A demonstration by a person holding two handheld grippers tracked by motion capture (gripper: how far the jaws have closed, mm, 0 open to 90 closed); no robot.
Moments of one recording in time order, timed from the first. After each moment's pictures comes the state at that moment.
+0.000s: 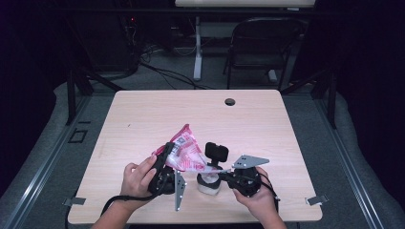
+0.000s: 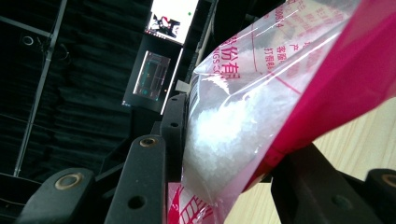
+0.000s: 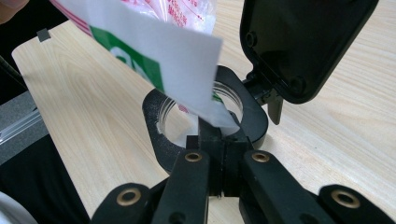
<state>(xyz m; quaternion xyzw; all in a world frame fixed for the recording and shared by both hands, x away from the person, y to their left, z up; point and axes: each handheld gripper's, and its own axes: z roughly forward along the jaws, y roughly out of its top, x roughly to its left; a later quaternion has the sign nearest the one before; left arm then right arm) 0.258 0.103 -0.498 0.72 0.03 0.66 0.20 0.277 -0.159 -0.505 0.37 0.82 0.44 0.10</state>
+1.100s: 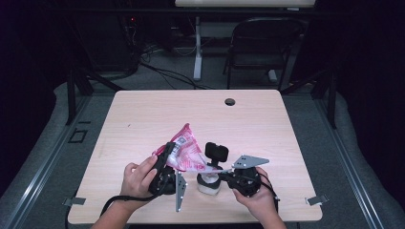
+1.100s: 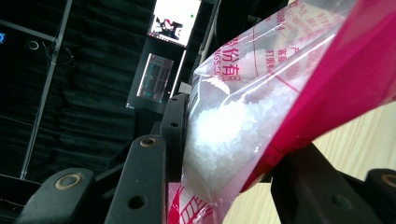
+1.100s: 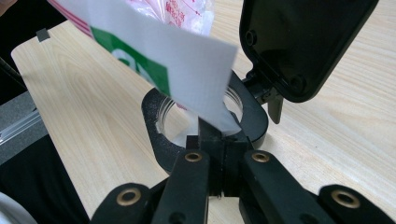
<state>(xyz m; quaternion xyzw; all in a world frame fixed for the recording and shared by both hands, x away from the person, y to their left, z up) 0.255 0.100 -0.496 0.72 0.02 0.66 0.19 0.277 -0.159 -0.506 0.37 0.81 0.44 0.10</state>
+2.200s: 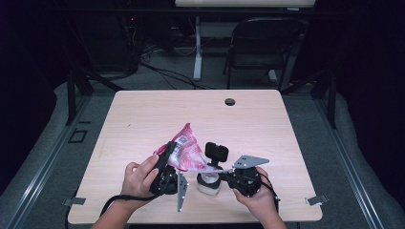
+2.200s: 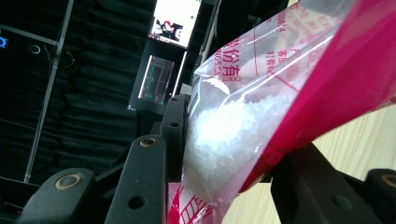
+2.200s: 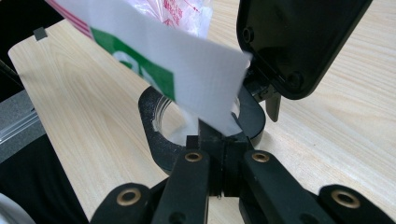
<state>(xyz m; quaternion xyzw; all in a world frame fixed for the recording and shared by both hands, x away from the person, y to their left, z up) 0.254 0.097 -0.492 0.72 0.01 0.67 0.18 0.278 -0.160 -0.508 0.37 0.81 0.44 0.10</state>
